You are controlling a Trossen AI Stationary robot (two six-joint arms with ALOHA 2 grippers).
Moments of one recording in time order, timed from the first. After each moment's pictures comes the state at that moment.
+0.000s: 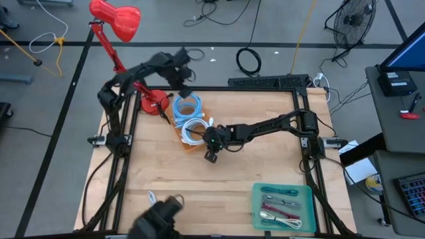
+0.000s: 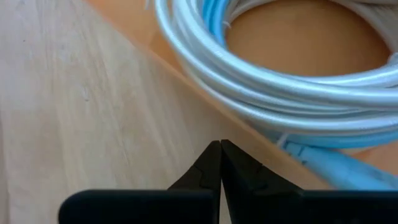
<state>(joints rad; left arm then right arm) 0.83 1.93 1.63 -1.08 0.14 0.16 -0.04 2.04 1.33 -0.22 0.05 0.34</state>
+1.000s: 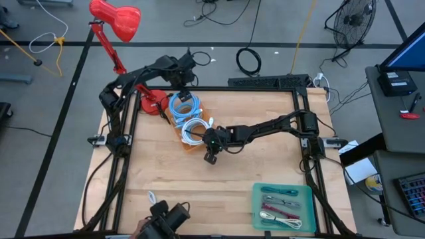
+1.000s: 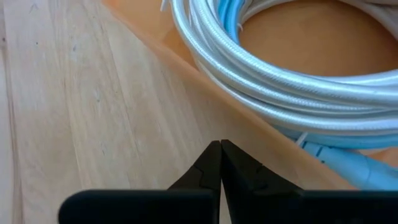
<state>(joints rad) 0.78 1.93 1.63 -1.08 -0.07 0.26 -0.02 2.04 1.33 -0.20 0.05 0.35</state>
